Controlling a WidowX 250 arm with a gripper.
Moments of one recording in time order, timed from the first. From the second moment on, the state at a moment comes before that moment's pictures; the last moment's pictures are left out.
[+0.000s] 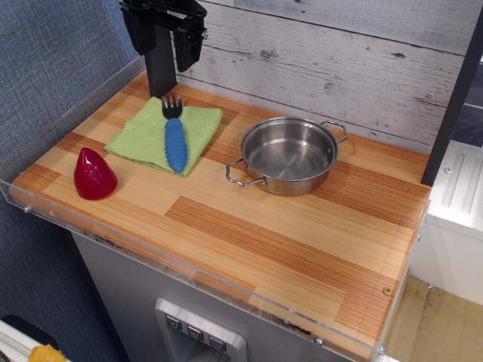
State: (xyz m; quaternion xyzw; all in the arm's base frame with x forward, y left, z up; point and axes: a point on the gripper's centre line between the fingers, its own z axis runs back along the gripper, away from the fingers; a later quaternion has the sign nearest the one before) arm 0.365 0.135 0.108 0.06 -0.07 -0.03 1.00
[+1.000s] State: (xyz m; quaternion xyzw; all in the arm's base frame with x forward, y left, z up) arm 0.362 0.070 0.073 0.01 -0.03 -0.09 1.00
